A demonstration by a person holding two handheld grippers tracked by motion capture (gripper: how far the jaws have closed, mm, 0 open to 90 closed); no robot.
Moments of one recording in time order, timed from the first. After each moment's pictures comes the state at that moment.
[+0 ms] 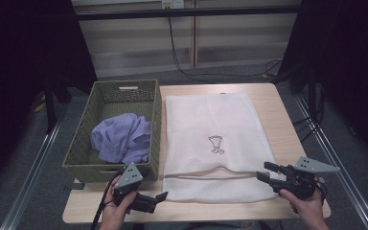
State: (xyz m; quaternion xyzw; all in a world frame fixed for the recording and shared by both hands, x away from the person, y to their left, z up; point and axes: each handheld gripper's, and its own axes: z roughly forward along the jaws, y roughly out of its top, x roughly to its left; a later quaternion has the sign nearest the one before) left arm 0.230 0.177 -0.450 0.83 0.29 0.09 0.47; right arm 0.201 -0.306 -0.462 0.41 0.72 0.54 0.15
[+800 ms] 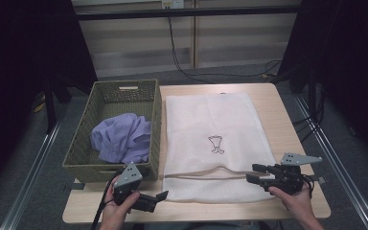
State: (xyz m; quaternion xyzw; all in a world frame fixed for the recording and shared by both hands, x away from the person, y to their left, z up) left arm 0.230 0.178 -0.450 0.82 0.29 0.08 0.48; right arm 0.221 -0.286 -0.467 0.40 0.75 0.53 0.07
